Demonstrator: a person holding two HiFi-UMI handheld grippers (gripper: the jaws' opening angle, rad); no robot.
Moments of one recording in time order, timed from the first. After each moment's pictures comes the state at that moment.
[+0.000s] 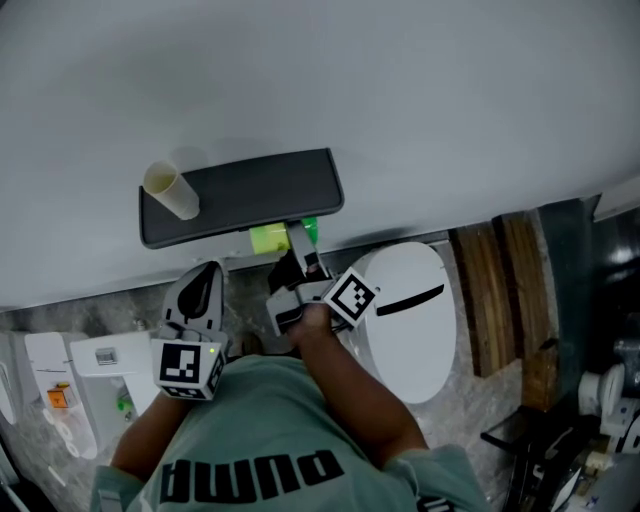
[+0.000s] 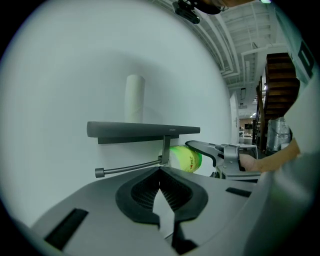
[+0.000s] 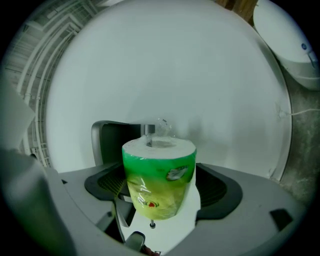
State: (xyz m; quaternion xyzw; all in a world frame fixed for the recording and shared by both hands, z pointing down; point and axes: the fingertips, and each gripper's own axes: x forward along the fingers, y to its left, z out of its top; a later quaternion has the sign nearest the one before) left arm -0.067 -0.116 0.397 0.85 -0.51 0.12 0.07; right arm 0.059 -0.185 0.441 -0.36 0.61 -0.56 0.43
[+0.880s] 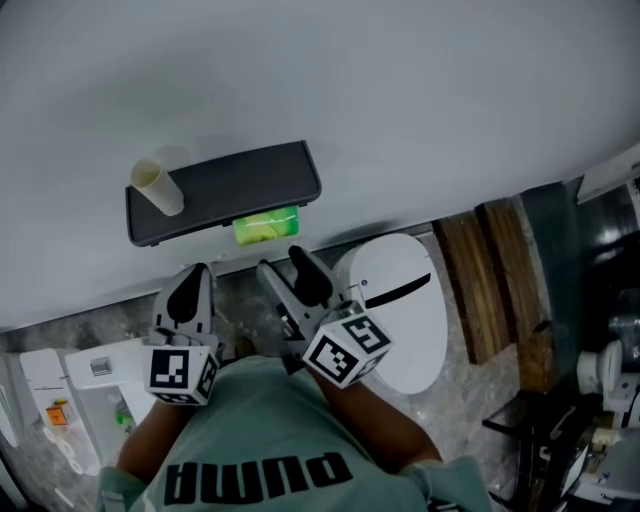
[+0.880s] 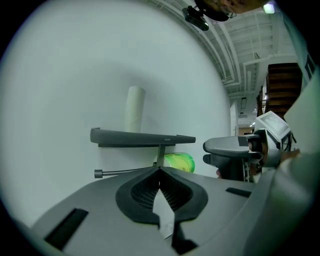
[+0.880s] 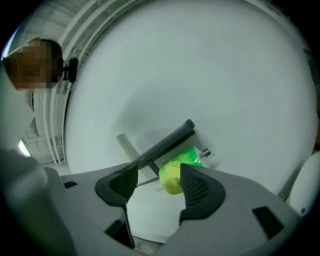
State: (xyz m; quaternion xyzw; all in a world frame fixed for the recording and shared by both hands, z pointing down) left arm -0.063 -0.100 0.379 0.86 -0.50 0.08 0.09; right arm 0.052 -0.097 0.371 -0.48 0.82 -0.28 0.15
